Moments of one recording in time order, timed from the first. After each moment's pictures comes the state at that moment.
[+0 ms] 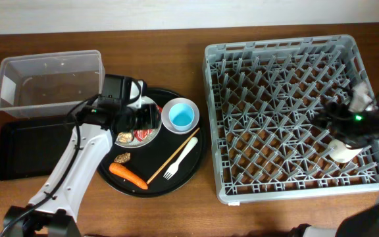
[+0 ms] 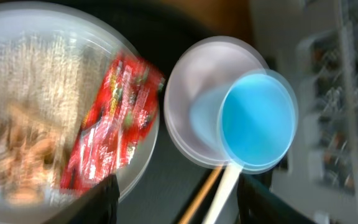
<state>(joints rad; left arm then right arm) -0.21 1.53 1.14 -0.66 0.25 -0.25 -0.43 1.50 1.37 -1.27 -0.43 -0.03</state>
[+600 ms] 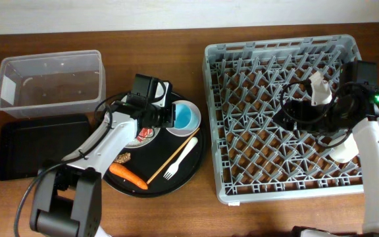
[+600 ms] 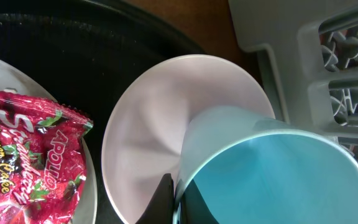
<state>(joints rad) -0.32 1.76 1.15 -0.45 0.28 -0.24 -0.19 1.43 1.37 -1.24 -0.47 -0.06</state>
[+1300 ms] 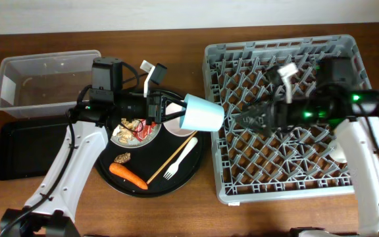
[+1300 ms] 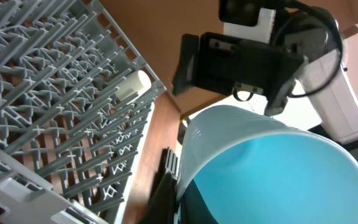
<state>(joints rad) -0.18 1.53 1.18 -0.38 1.38 -0.24 -0.02 1.43 1.37 -1.15 -1.23 -0.36</state>
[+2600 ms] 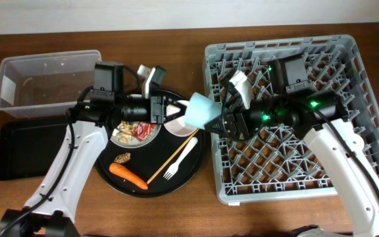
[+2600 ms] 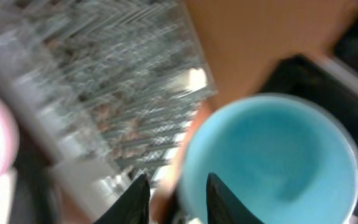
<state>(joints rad) -0.18 1.53 1.19 -0.54 1.12 -0.28 0.26 1.44 1.37 -0.96 -0.87 -0.25</state>
